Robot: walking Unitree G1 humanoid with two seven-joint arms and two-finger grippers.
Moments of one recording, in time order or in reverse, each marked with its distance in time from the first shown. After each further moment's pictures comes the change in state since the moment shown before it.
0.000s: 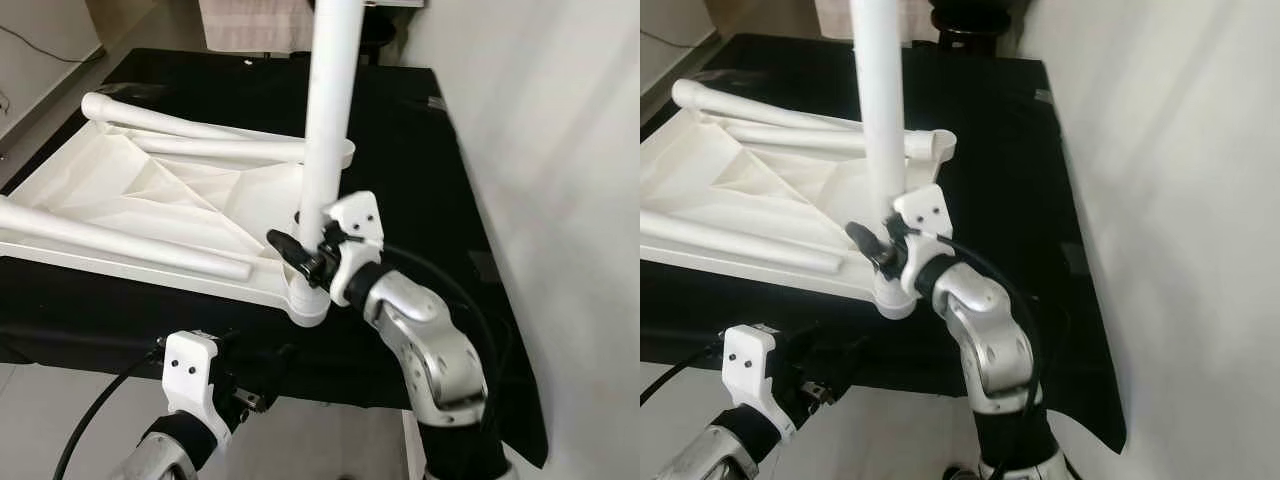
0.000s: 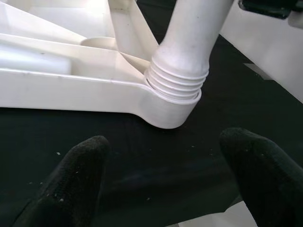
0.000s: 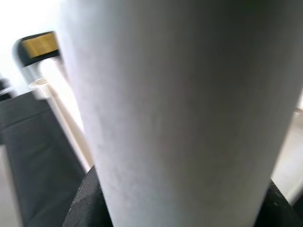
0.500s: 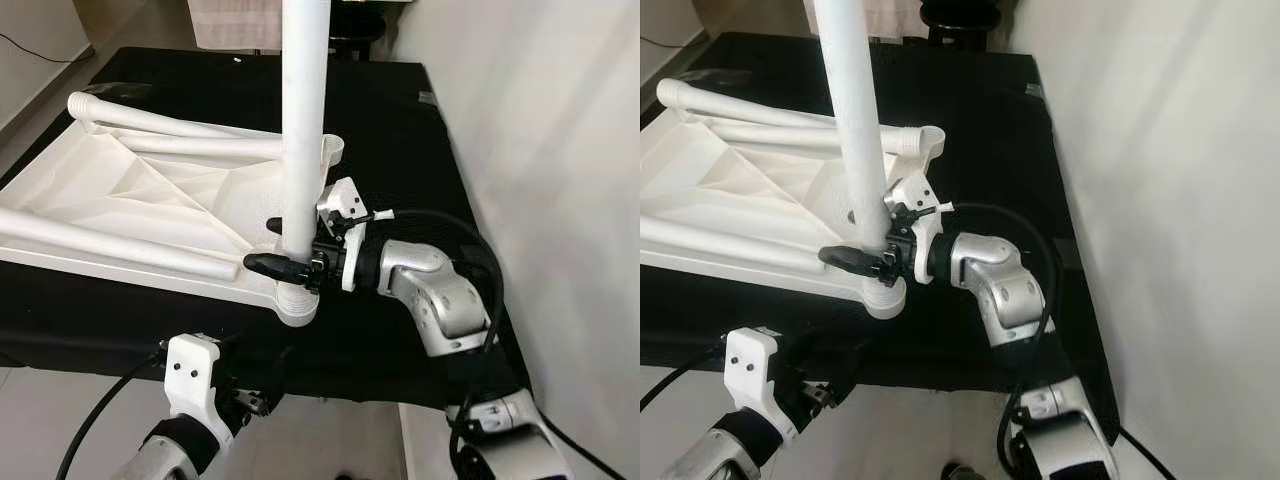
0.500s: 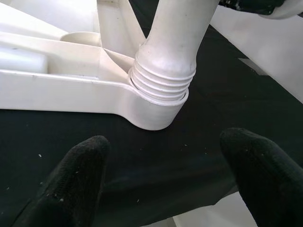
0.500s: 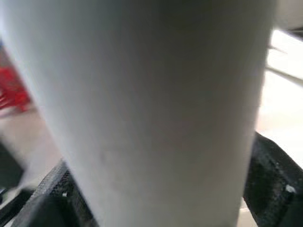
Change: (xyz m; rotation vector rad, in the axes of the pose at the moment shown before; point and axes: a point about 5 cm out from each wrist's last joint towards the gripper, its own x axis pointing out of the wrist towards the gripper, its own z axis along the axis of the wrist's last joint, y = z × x) left arm -0.002 -0.004 0.000 -0.009 -0.002 -0.002; right arm 0.014 -0.031 0.006 -0.060 0.035 0.560
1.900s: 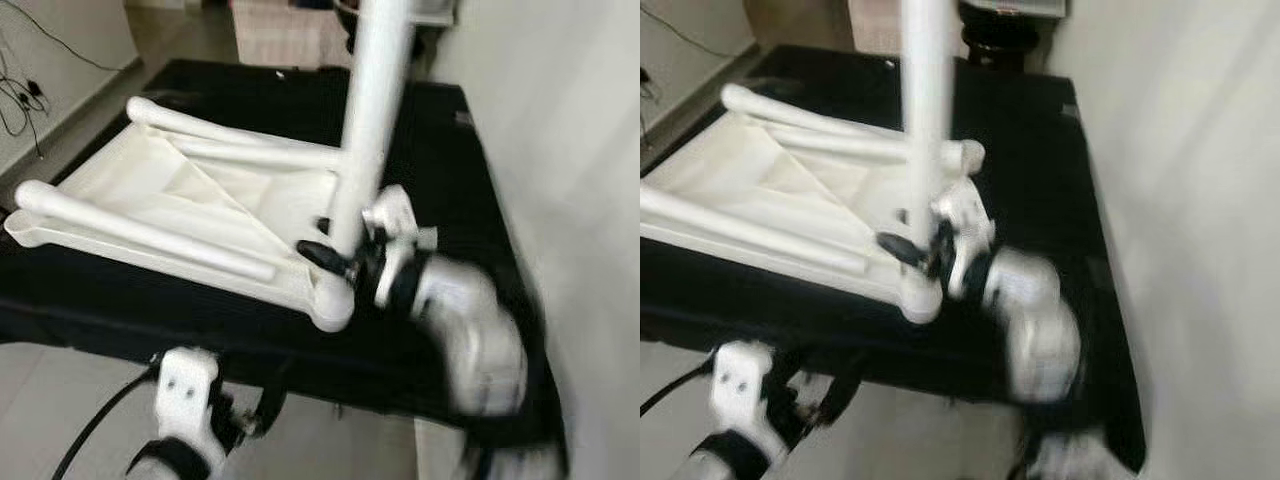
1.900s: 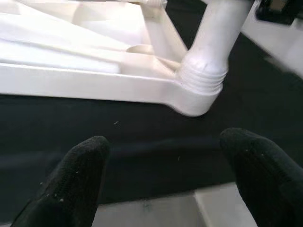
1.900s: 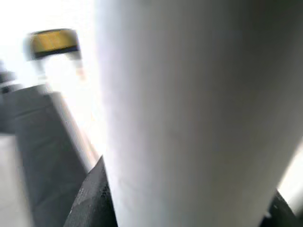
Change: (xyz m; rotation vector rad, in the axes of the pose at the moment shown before) left arm -0.023 -0.010 0.003 0.109 0.033 -0.002; right arm -0.053 0.040 -0.029 0.050 0.008 -0.769
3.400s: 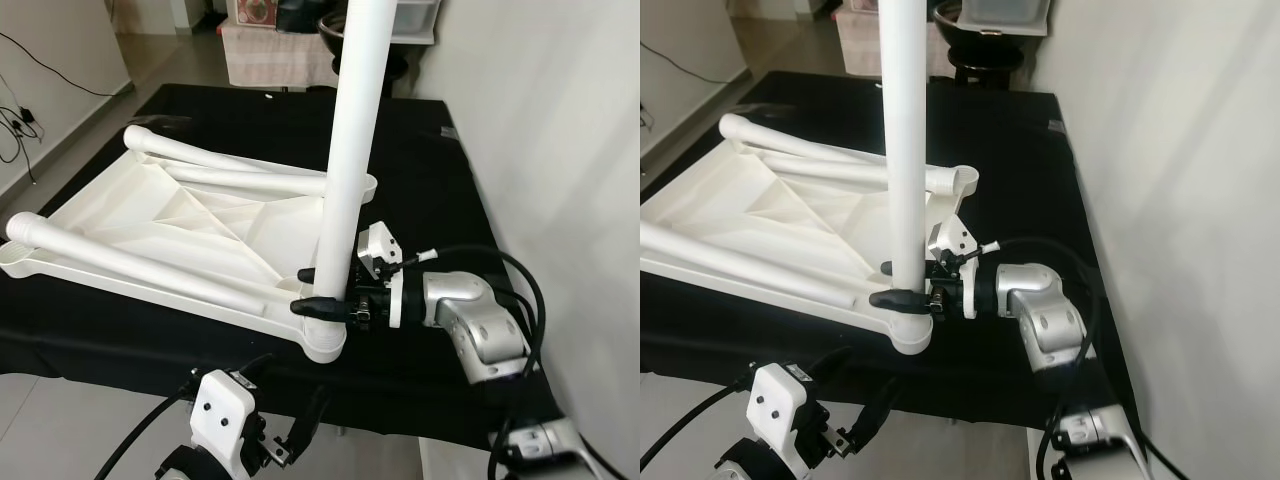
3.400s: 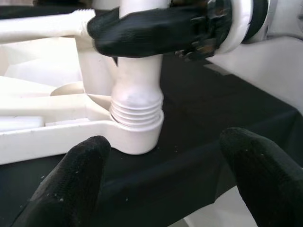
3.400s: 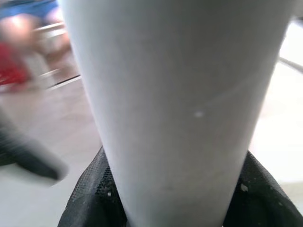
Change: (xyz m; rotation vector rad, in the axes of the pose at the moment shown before) left arm 0.012 -0.018 -0.015 0.036 -0.055 -0.173; right arm 0.021 -0.014 -0.023 0.015 0.088 0.489
